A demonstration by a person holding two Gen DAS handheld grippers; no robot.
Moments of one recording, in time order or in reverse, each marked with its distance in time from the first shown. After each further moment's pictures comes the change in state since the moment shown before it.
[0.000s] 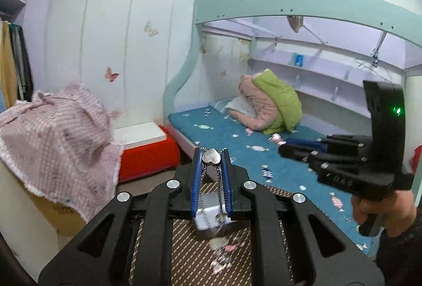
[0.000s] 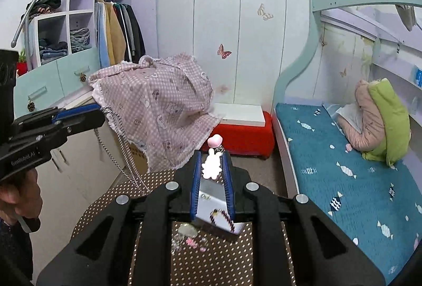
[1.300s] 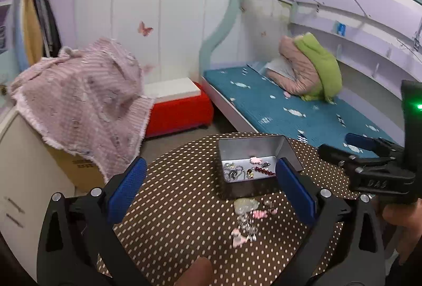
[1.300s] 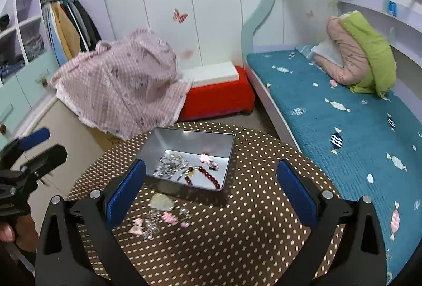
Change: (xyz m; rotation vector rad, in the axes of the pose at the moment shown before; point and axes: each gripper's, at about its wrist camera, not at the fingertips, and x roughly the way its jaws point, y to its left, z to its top) left arm 0.045 0.005 -0.097 -0.080 0.196 0.252; right arm 0.032 -0.026 -0.085 0.266 0.130 -0.127
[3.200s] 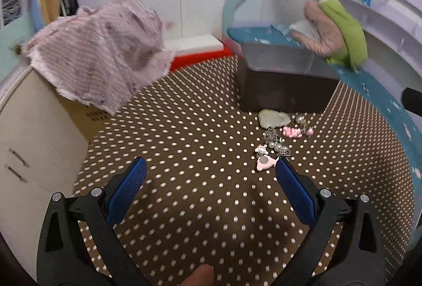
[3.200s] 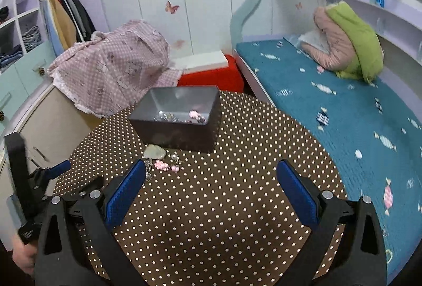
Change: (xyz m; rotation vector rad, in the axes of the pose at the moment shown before) left arm 0.055 -0.002 -0.119 -0.026 0.223 0.107; right arm -0.019 -0.001 -0.061 0.012 0.078 -0.062
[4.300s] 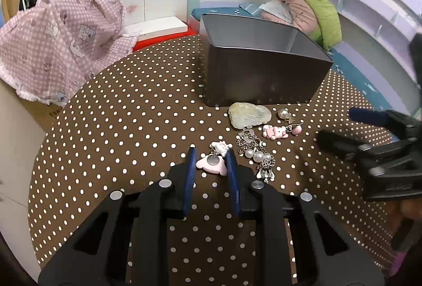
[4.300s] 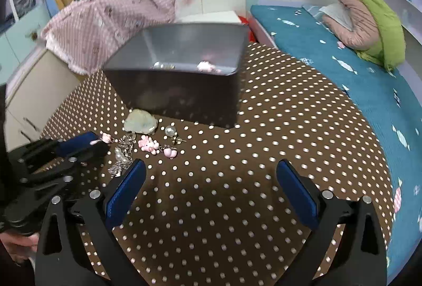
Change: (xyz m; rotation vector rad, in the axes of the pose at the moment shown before) left arm 0.058 -0.005 0.020 0.037 0.083 -0.199; right arm 0.109 0.020 -0.010 -0.113 0.216 0.040
